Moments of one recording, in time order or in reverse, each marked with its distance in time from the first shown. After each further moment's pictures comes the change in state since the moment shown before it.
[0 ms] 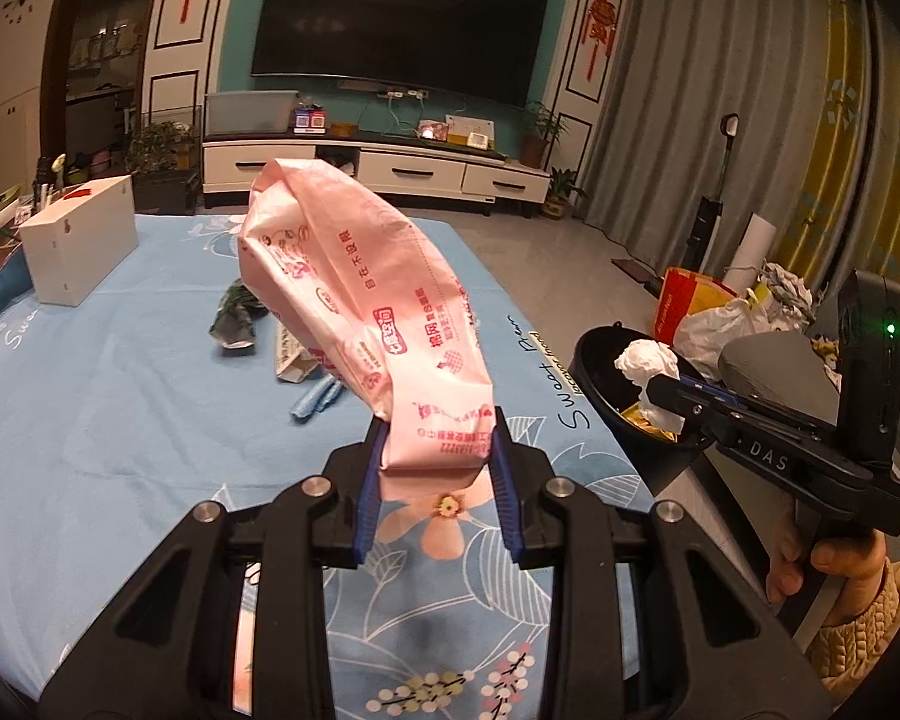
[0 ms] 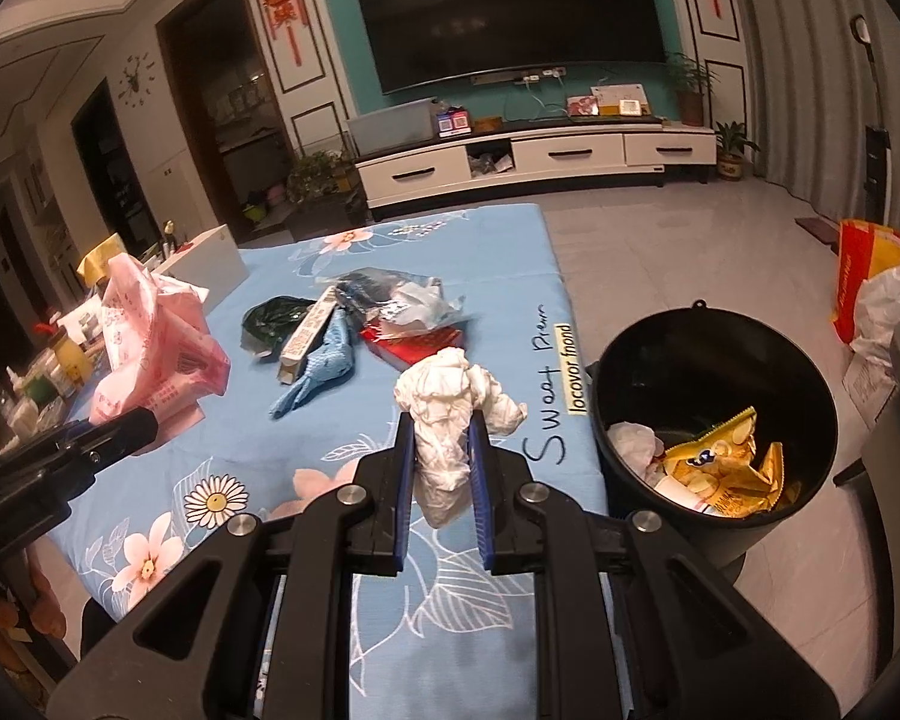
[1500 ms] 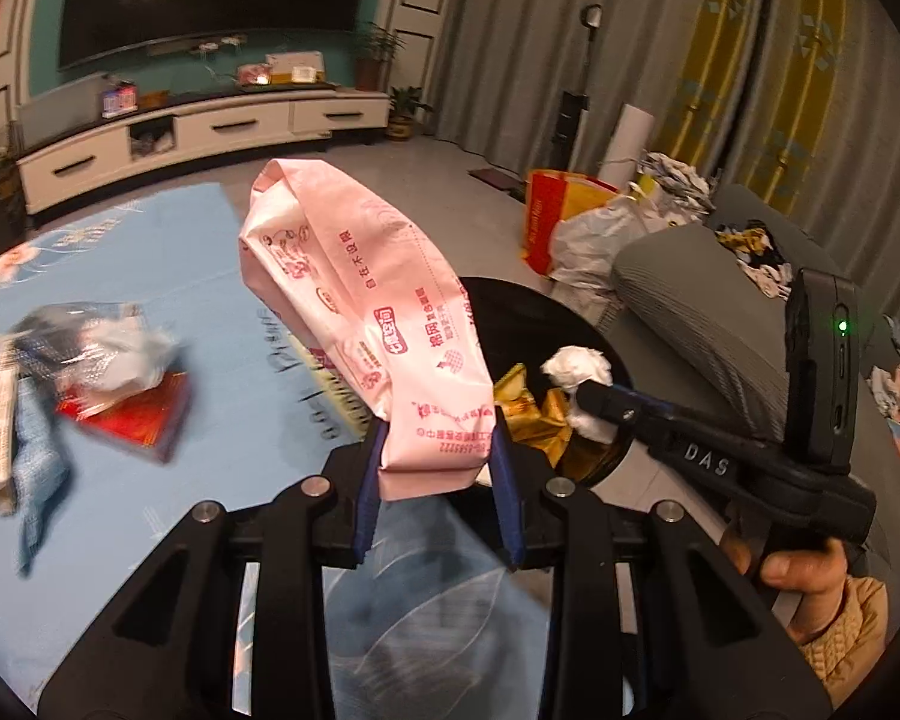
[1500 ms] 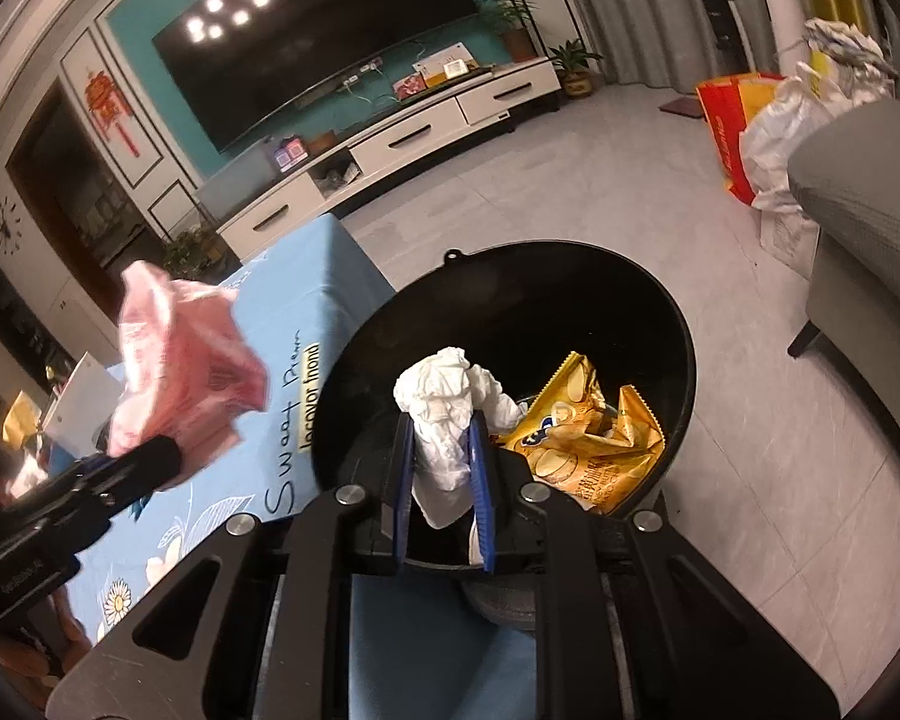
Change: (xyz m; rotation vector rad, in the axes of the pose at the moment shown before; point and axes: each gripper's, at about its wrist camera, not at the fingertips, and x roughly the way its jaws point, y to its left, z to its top) left arm 0.167 -0.142 0.034 0.231 0.197 -0.323; right arm 0.019 -0.171 -0.018 0.390 -0.008 -0.154
